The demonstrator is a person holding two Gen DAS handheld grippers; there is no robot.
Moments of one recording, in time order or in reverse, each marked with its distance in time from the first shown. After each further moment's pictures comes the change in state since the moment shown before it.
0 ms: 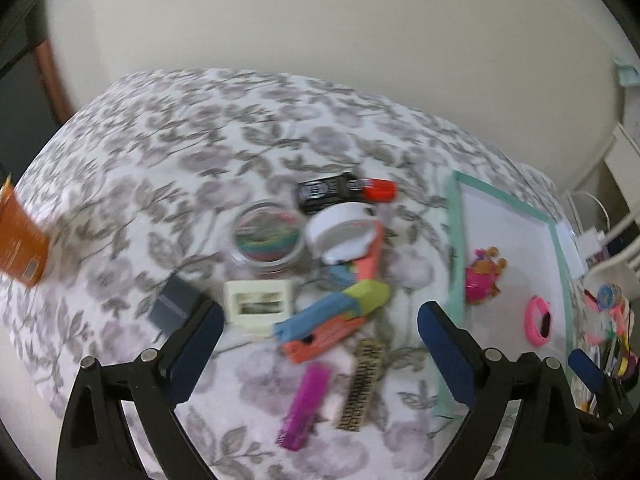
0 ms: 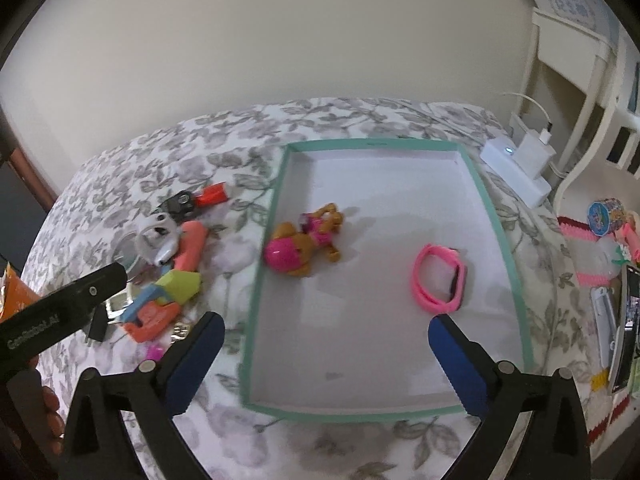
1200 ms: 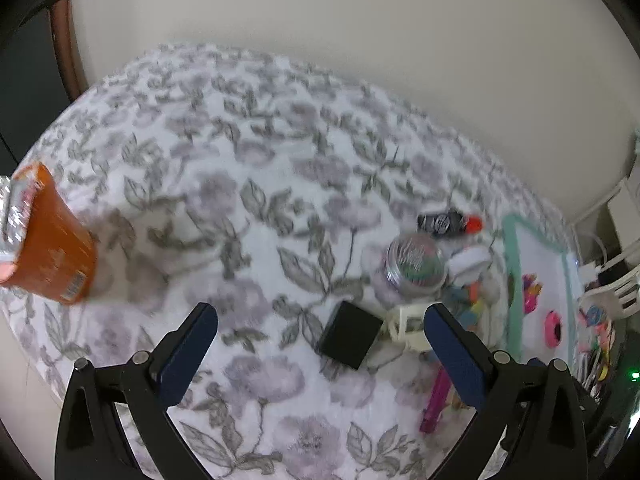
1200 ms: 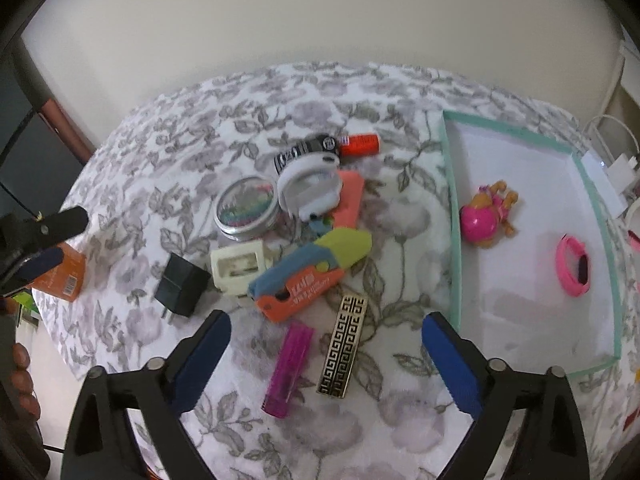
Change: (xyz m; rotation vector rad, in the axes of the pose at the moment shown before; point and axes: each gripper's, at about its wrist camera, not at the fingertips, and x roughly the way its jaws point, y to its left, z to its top) left arm -0.004 0.156 0.032 -0.059 0.069 -0.083; right arm 0.024 0.139 -0.016 -0.110 0.133 0.115
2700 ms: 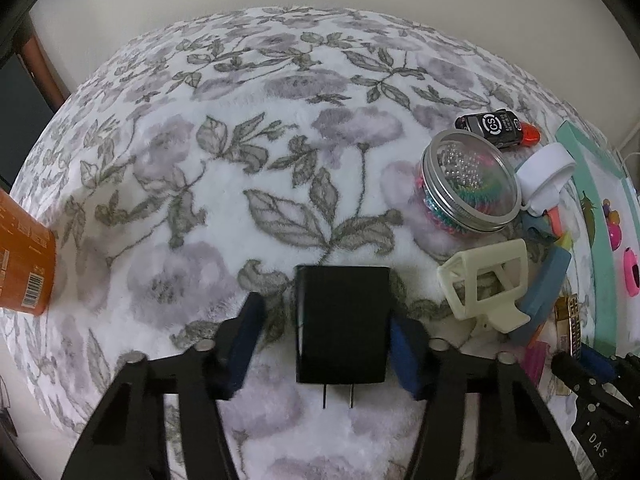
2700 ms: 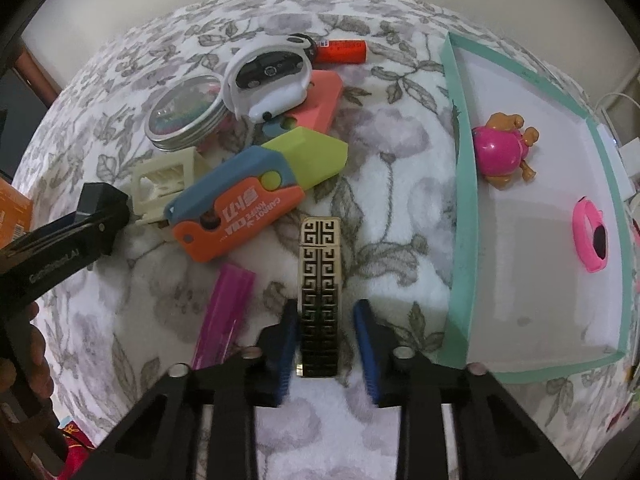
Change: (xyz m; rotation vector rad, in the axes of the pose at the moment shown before) left arm 0.098 -0.036 -0.026 0.164 0.082 0.160; right arm 0.065 -0.011 -0.023 -0.055 0.199 -0.095
